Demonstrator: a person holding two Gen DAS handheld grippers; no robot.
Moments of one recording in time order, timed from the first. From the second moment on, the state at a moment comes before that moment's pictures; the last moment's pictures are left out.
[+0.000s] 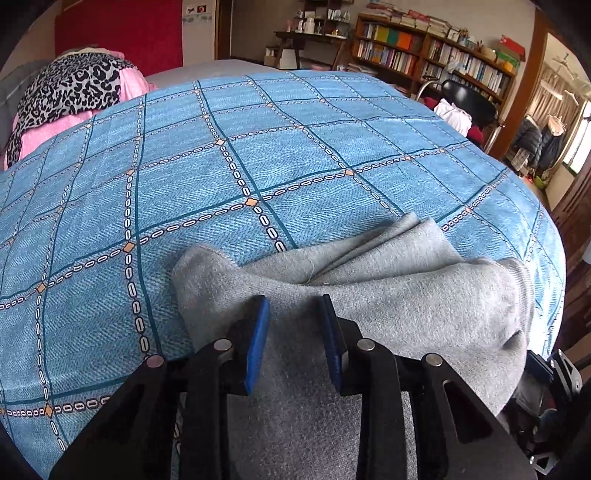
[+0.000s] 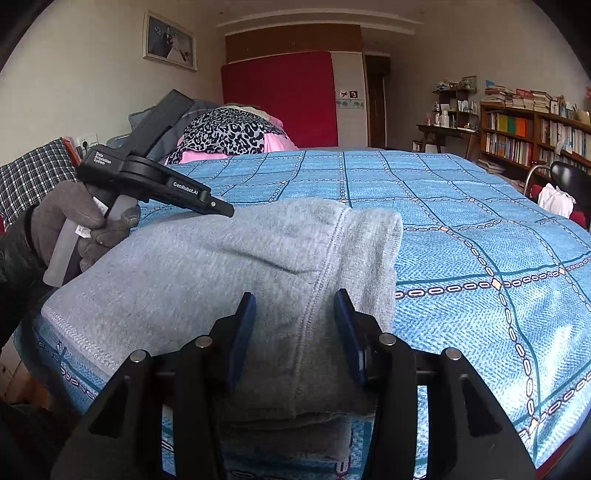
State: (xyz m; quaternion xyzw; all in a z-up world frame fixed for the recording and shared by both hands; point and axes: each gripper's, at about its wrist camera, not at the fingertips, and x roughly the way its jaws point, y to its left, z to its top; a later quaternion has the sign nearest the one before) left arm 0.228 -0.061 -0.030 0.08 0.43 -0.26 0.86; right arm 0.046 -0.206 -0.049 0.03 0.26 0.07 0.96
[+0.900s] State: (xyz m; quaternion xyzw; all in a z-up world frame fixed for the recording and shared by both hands) left arm 0.072 -0.033 -0.002 0.08 0.38 -0.35 0.85; right arm 0.119 -0.219 -0.023 0.05 0.31 0.05 0.95
